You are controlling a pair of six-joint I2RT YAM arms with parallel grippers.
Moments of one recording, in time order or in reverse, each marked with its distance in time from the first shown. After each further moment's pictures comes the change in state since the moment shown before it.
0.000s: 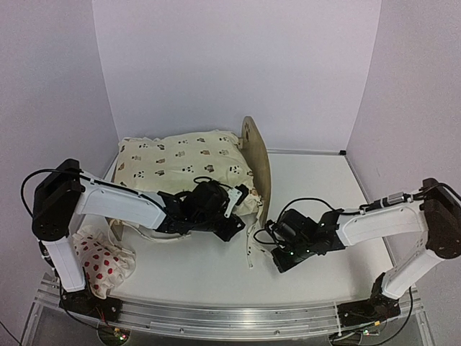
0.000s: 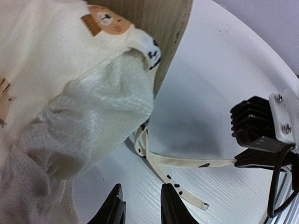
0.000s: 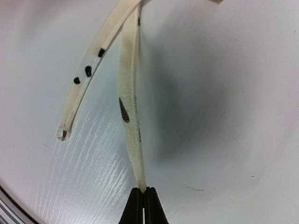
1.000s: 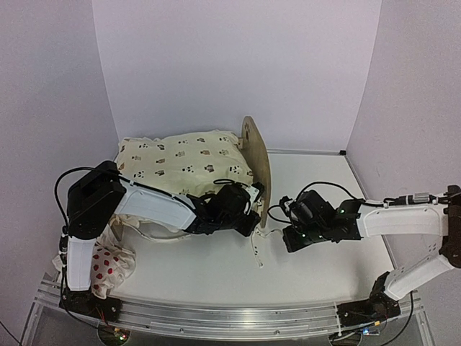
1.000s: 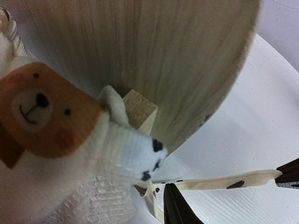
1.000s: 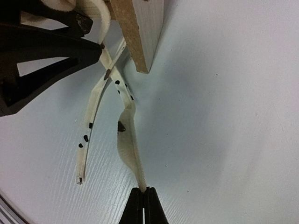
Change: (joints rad) left arm -0.011 0.263 0.227 0.090 -0.107 0.005; right arm -0.114 -0.174 -0.004 -0.002 0.095 -0.035
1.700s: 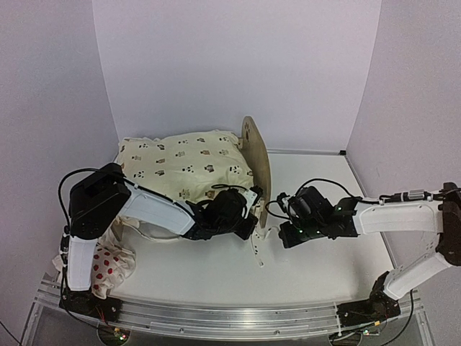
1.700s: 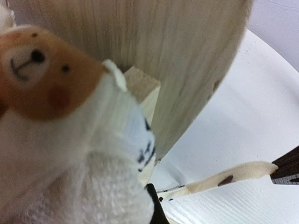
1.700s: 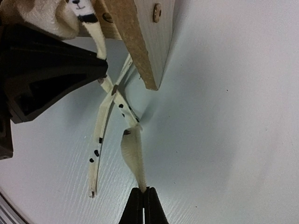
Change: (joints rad) left arm -0.002 0.013 -0.072 0.135 0.006 0.024; right arm -0.035 0.042 0.017 0.071 -0.052 -0.007
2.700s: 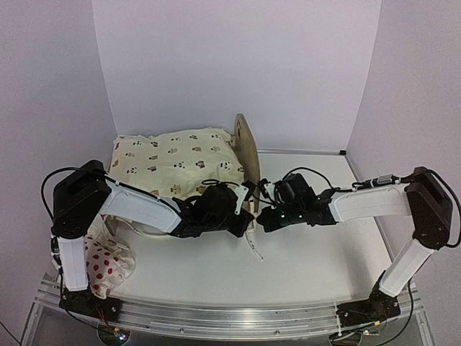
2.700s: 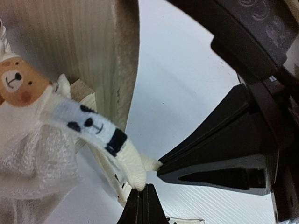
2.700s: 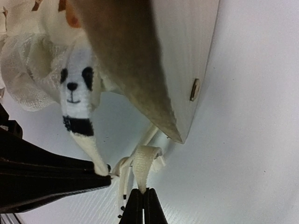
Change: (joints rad) left arm 0.010 -0.122 -0.098 0.014 0.079 -0.074; right arm -0.063 0.232 0.142 0.241 -0.159 -0.079
